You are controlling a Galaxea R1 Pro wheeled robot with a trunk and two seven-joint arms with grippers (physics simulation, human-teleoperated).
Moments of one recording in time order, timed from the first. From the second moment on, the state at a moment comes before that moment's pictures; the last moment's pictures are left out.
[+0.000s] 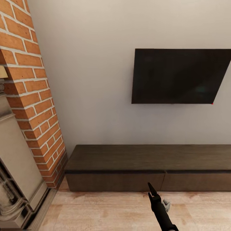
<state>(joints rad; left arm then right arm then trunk) 0.43 0.05 -0.06 -1.29 -0.01 0.03 -0.10 -0.36 0.09 -0.55 -0.41 -0.80 0.12 0.92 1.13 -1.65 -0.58</state>
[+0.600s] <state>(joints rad) 0.43 0.05 -0.06 -1.30 -0.01 -0.02 -0.12 -0.36 0.09 -0.55 -0.41 -0.80 0.12 0.92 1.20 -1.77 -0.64</state>
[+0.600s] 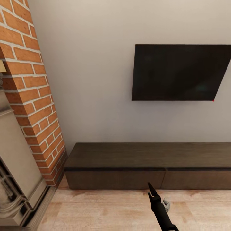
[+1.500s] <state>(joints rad) 0.43 0.05 -0.06 -1.55 -0.01 -0.06 -0.12 -0.36 0.09 -0.55 -0.40 -0.80 0.12 0.92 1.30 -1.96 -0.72</state>
